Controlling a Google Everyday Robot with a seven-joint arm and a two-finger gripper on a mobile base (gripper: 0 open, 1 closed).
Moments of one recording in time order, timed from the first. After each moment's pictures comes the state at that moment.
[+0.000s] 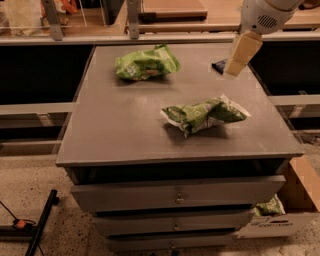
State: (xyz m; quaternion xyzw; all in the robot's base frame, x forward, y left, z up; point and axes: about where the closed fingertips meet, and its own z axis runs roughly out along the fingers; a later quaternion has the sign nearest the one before) arm 0.631 -0.188 0.992 -0.60 0.75 -0.09 0.28
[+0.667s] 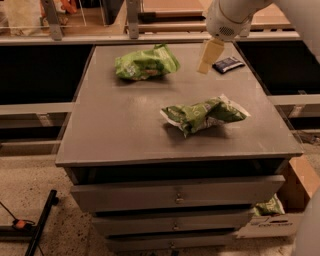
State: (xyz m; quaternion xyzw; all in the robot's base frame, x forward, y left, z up) arm 0.712 -0.135 0.953 -0.64 0.70 -0.09 0.31
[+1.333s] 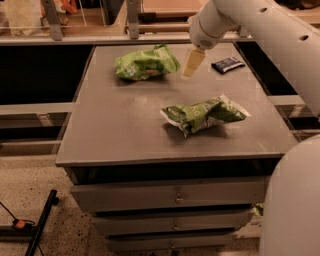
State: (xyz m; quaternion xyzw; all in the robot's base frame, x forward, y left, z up) arm 0.774 -0.100 0.913 -0.64 0.68 -0.10 0.34
